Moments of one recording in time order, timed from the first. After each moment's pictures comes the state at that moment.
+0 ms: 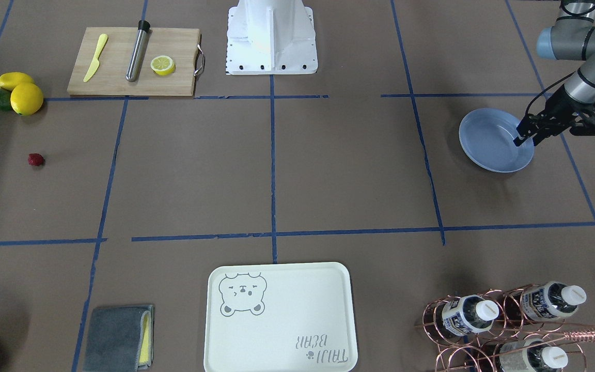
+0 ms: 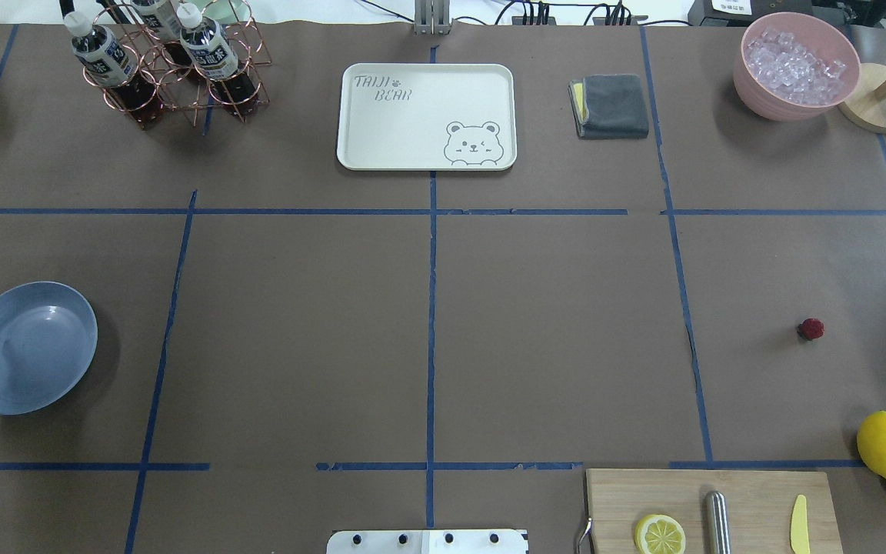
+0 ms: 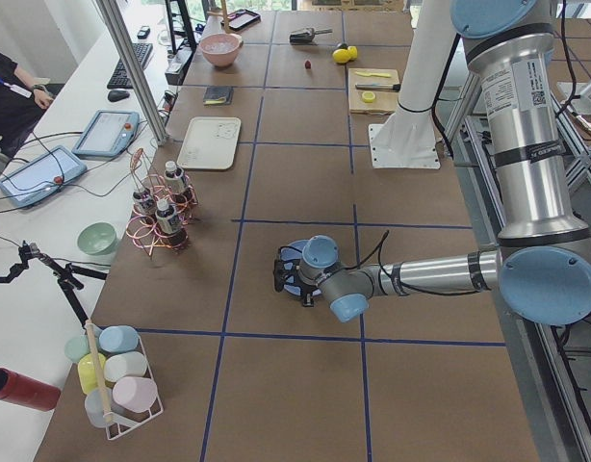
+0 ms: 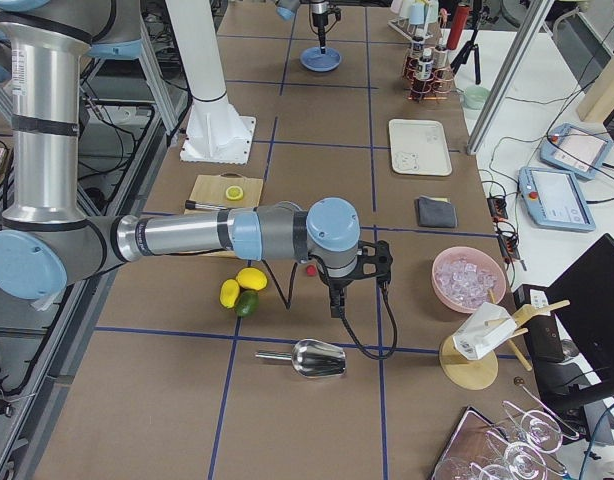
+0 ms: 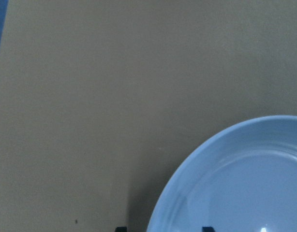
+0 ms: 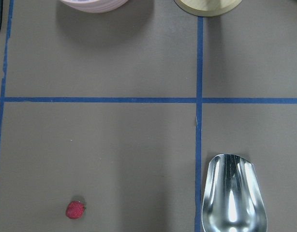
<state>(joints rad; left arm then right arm) -0.92 -1.32 -1.53 -2.66 -2.14 -1.05 1.64 -1.67 1.83 -1.64 2.48 0.01</state>
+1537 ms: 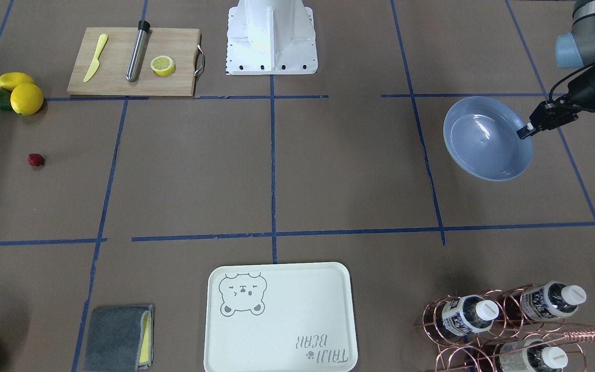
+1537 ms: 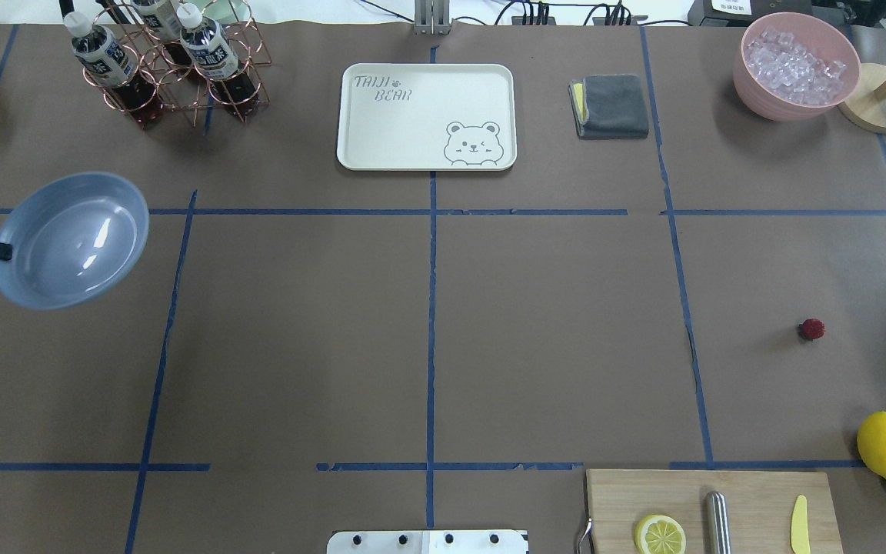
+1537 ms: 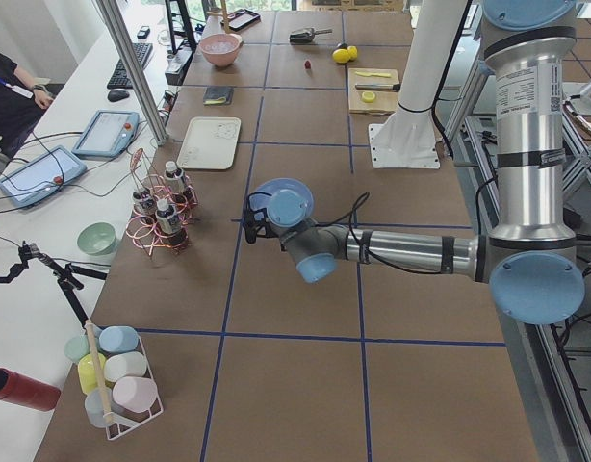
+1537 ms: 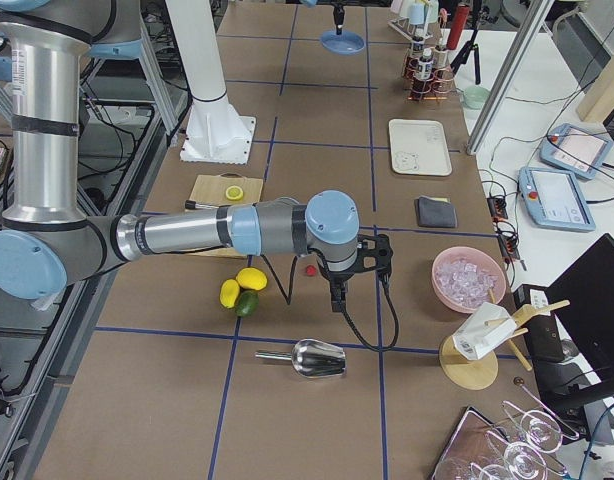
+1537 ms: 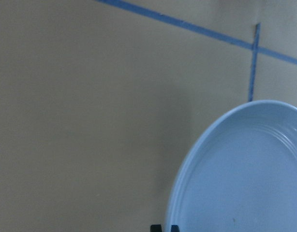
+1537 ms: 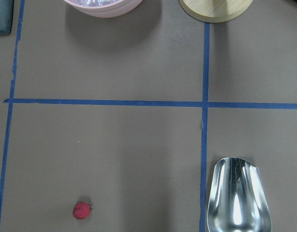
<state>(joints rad) -1.16 -1.54 -1.69 -2.51 -2.51 -1.28 1.64 -1.67 1.86 -1.65 2.49 0.01</state>
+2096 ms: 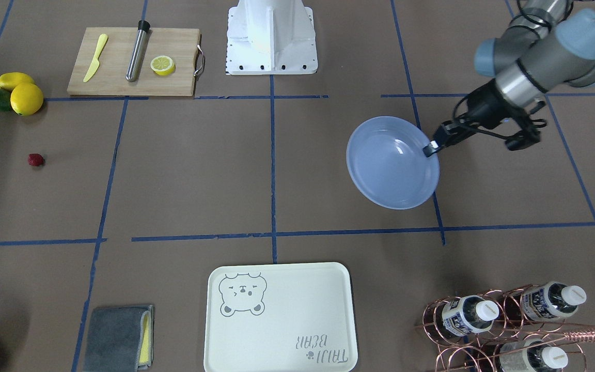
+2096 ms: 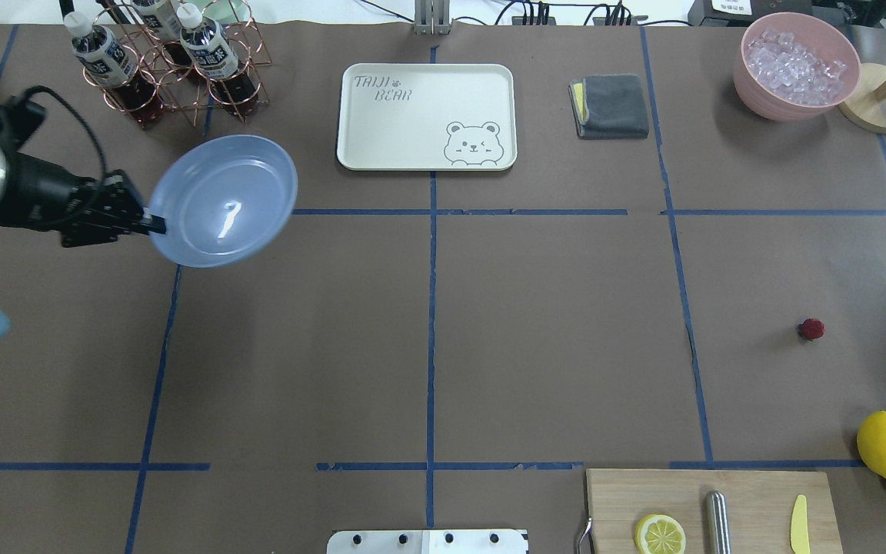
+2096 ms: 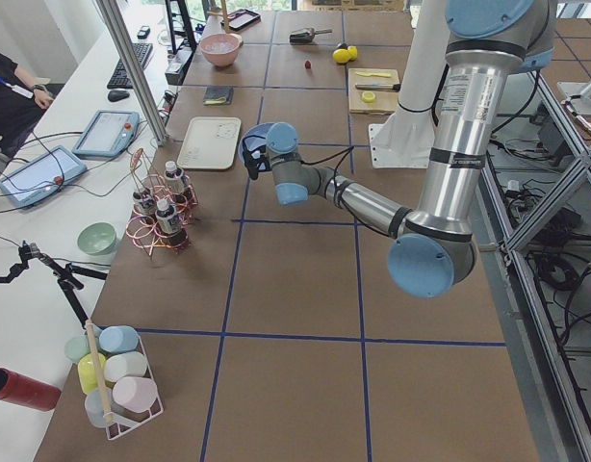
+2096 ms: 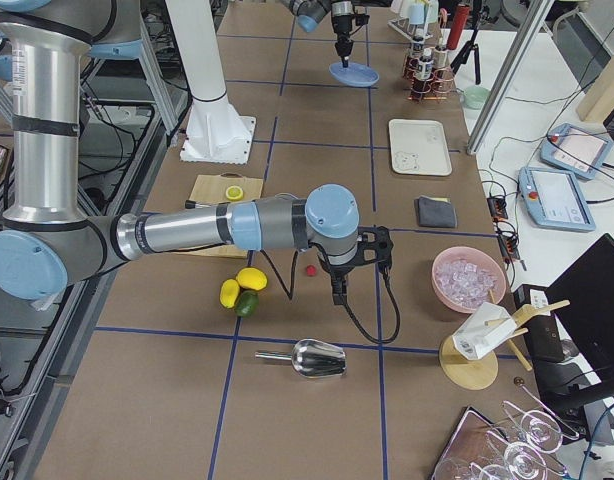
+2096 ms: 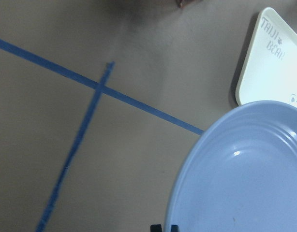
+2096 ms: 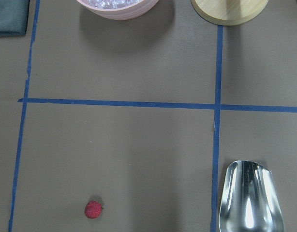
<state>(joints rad) -0.79 -1.80 -1.76 -2.44 -2.18 -1.78 1.63 -1.67 1.87 -1.65 2.51 0.01</state>
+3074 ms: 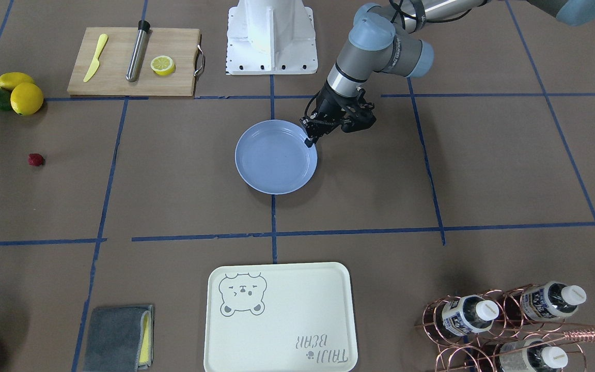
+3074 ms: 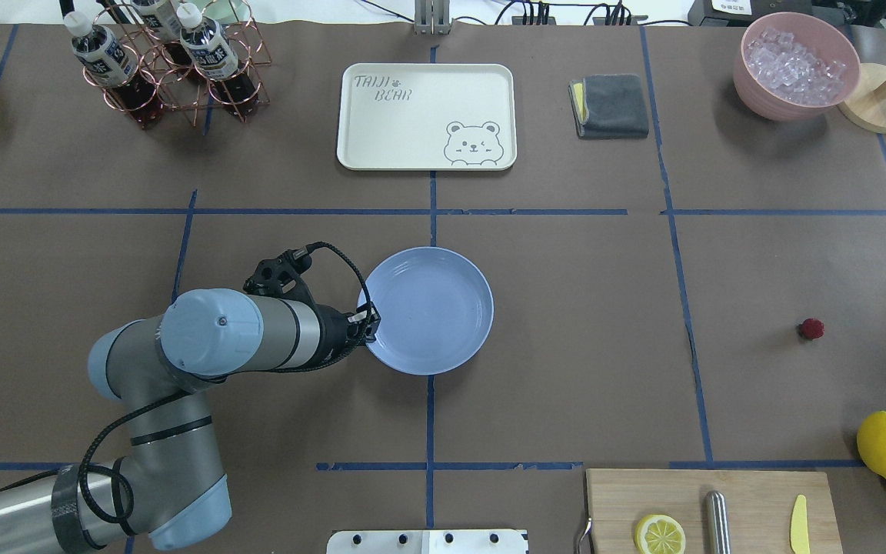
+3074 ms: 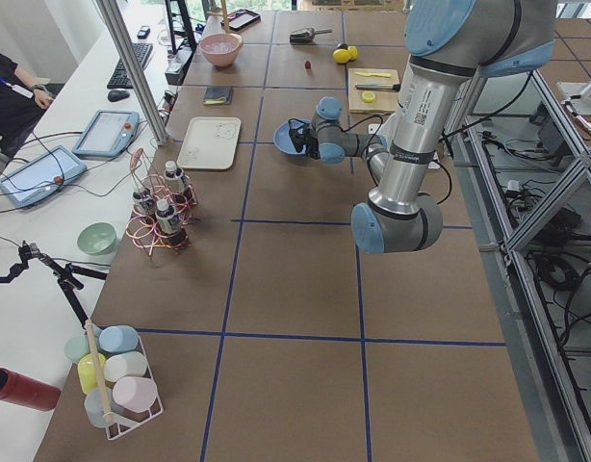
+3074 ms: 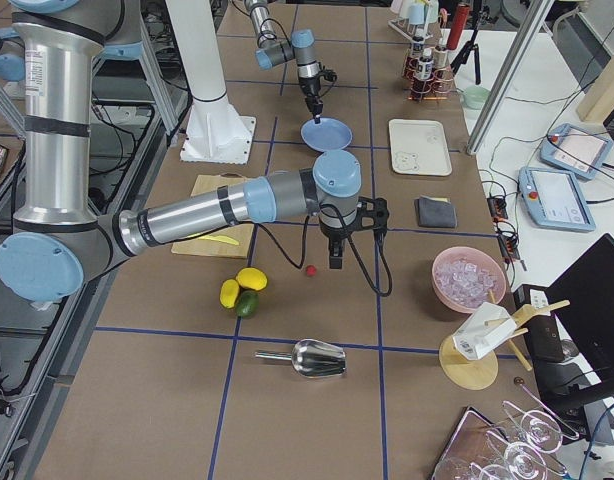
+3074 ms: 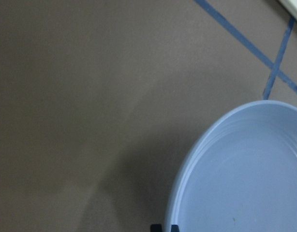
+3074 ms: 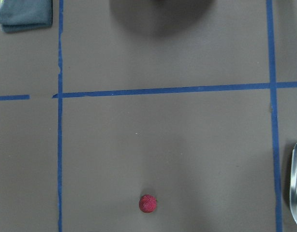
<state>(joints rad) -0.38 -2.01 -1.70 -2.16 -1.69 -1.86 1.46 -1.67 2.00 -1.64 2.50 0.31</state>
